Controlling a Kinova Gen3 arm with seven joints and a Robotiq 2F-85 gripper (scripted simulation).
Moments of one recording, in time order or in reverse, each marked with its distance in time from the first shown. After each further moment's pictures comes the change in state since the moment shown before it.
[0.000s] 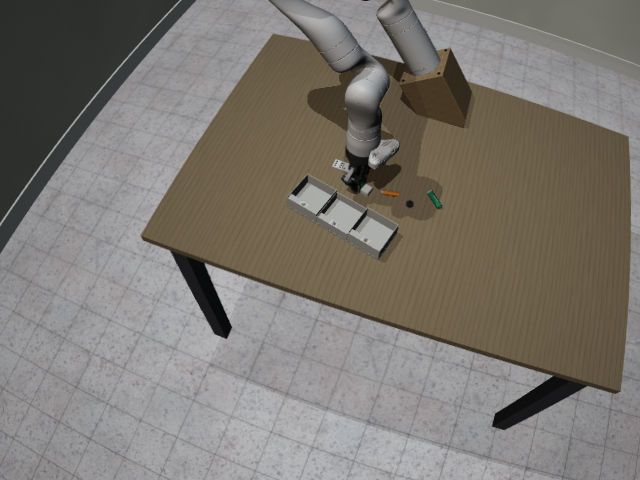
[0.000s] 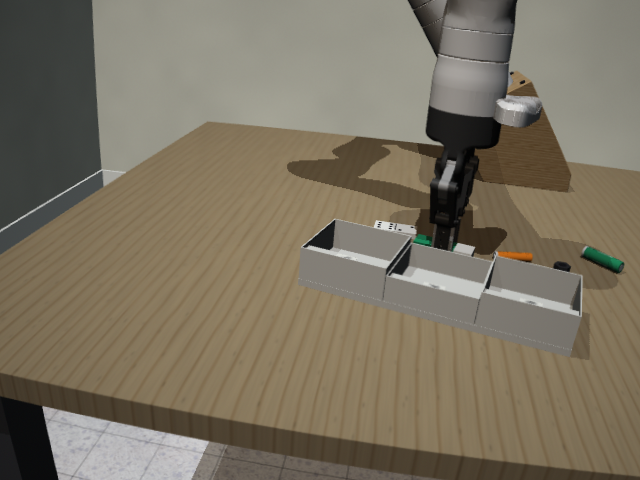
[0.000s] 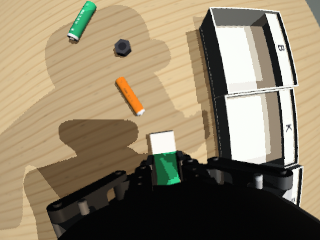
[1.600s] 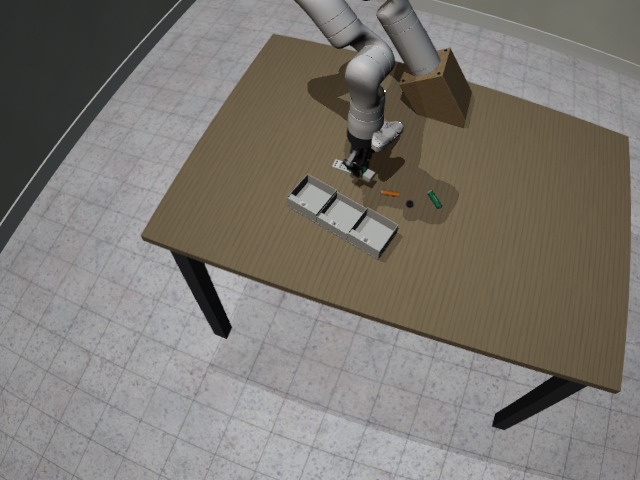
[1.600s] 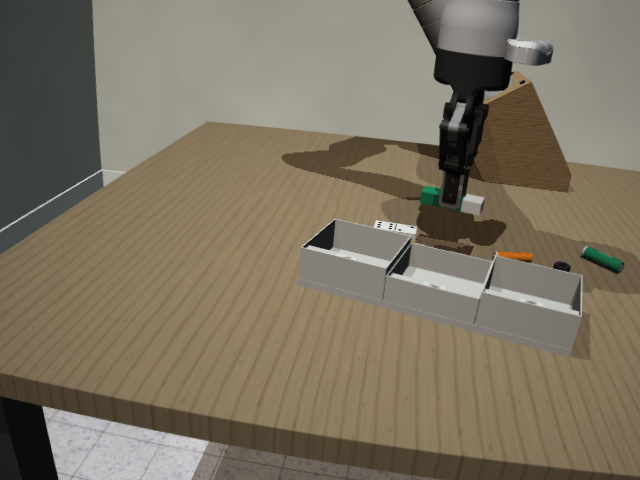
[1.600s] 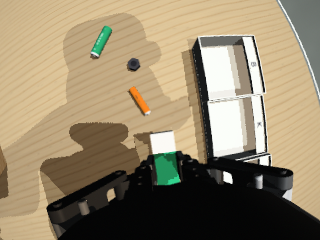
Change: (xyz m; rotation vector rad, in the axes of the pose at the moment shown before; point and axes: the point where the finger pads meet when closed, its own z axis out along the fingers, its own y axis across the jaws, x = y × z) arm 0.000 -0.002 -0.057 0.006 -0.003 -0.003
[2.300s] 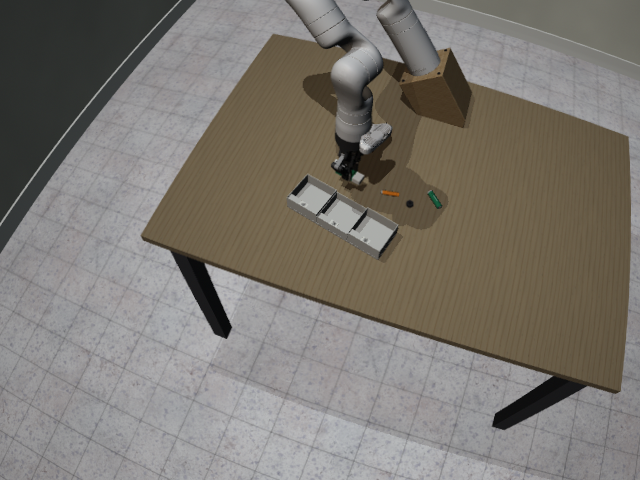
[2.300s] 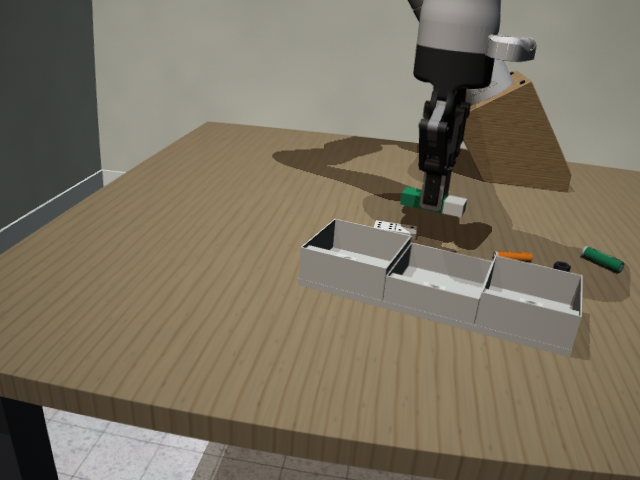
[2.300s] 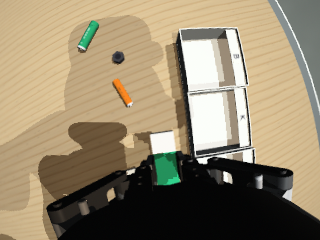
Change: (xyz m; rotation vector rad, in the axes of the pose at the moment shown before) arm -0.015 0.024 -0.003 -0.006 0.000 -0.016
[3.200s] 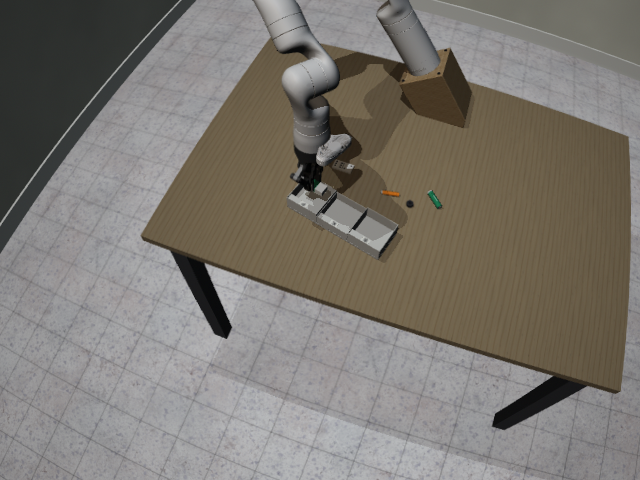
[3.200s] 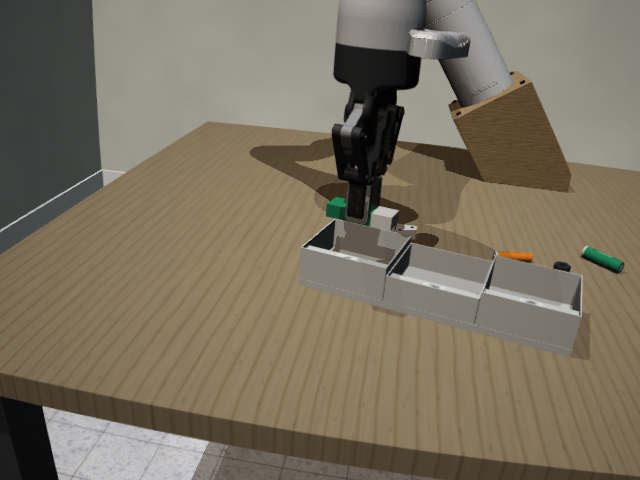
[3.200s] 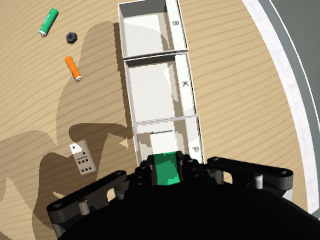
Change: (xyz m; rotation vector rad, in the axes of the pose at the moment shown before) arm -0.054 0.073 0.000 0.000 0.003 0.015
